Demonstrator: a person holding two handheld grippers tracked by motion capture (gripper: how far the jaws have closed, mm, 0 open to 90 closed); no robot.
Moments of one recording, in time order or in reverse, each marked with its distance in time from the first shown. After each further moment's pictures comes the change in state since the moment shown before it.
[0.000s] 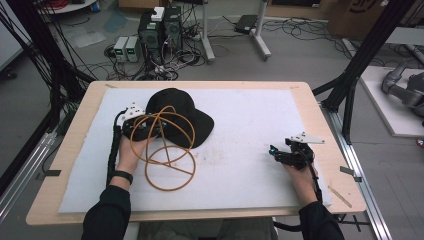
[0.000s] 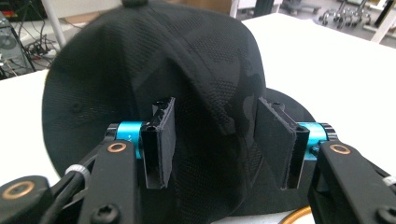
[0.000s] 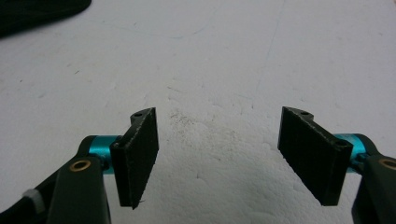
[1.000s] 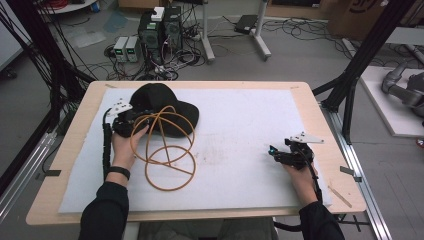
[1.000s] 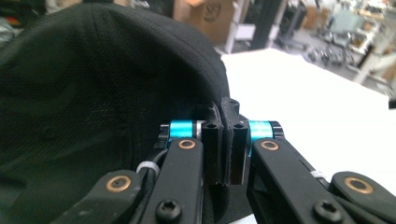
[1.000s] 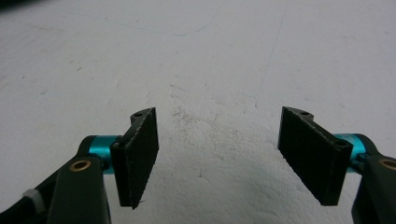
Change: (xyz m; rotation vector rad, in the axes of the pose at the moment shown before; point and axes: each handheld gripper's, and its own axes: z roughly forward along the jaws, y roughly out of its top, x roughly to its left) left arm 0.024 0.008 -0.030 -0.158 -0.007 -0.123; right arm 0.000 0.000 0.001 0.010 0.012 -0.011
